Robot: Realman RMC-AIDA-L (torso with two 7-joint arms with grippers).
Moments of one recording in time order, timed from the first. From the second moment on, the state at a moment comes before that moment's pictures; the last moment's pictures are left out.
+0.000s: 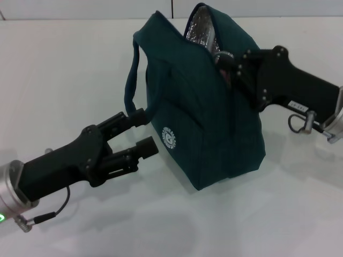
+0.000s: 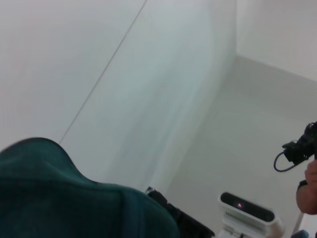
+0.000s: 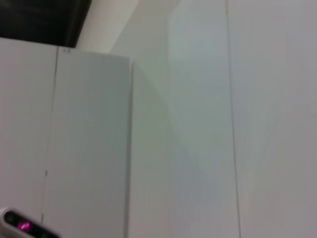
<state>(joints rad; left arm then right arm) -0.37 -2.08 0.66 0.30 1.69 1.94 -1.20 0.57 2.03 -1.58 -0.32 -0.69 -1.54 0.72</state>
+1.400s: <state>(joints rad) -0.40 -2.09 0.70 0.26 1.67 1.85 -1.12 0.68 2.03 -1.65 -0.43 -0.59 -1.39 0.76</state>
